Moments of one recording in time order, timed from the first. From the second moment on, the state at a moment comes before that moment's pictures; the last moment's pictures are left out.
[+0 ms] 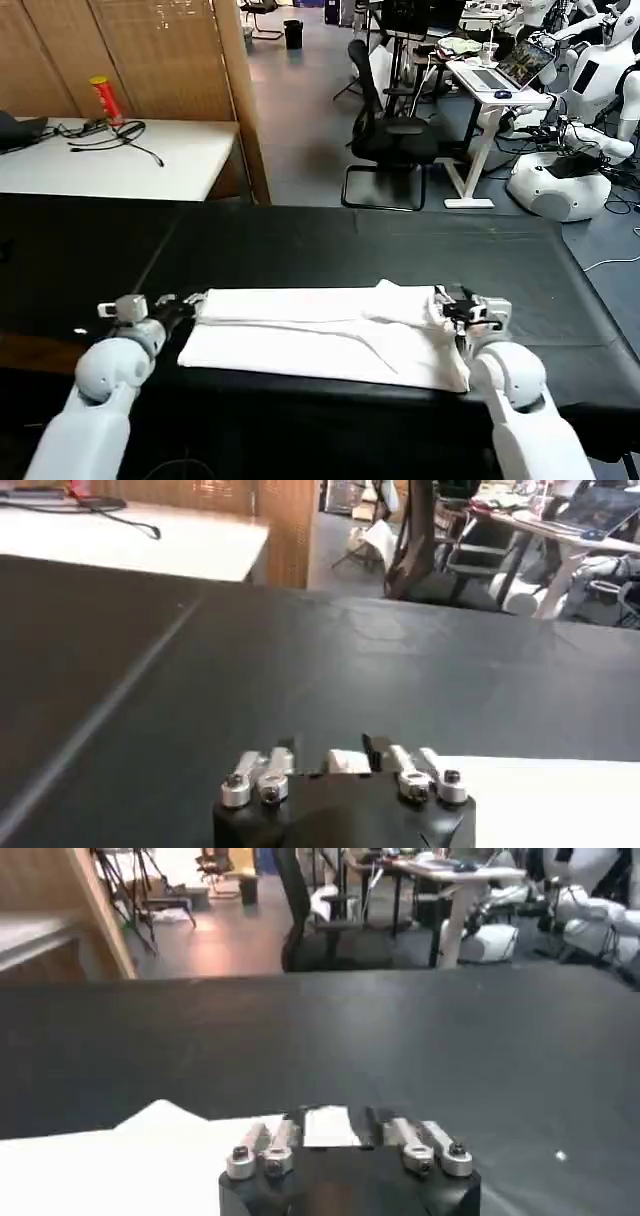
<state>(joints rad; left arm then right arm) 1.14 -1.11 -0.62 -1.81 -0.59 0.63 -0.01 -1.18 1.21 0.57 1.96 0.48 -0.61 0.19</state>
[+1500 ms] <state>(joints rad) 1.36 -1.29 -0.65 -1.88 -0.28 0.47 0.10 -1.47 1.30 0.70 2.34 0.44 -0.56 0.16</state>
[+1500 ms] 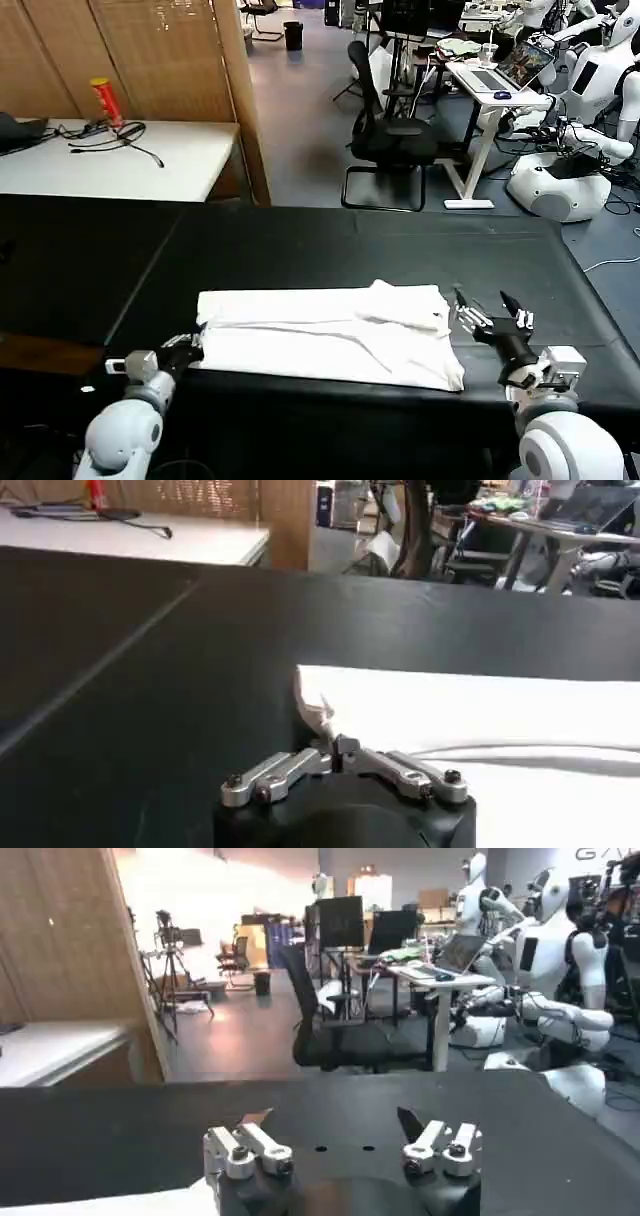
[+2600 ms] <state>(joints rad) 1.37 -1.02 -0.68 -1.87 -0.09 0.36 0.06 -1.50 1.38 0.71 2.34 0.38 -0.55 0.16</state>
